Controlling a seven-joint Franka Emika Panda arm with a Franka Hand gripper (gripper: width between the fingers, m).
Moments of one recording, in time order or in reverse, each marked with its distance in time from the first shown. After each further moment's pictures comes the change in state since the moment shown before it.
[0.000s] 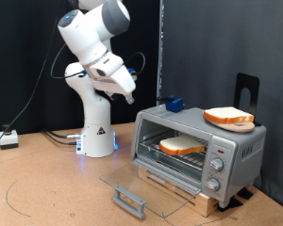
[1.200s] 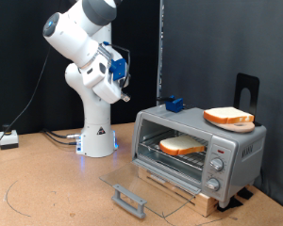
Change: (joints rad) arm -0.052 0.131 -0.019 0.151 0.184 -0.320 0.900
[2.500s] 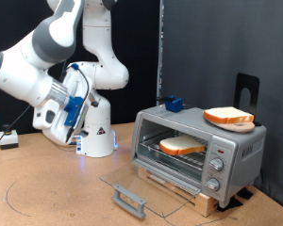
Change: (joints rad) arm -0.086 0.469 -0.136 0.256 -0.112 -0.033 0.059
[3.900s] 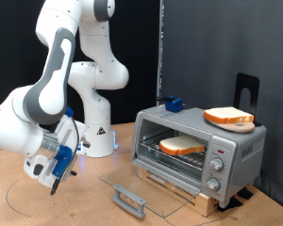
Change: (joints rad) arm -0.019 0.297 -0.005 0.045 -0.013 0.066 0.073
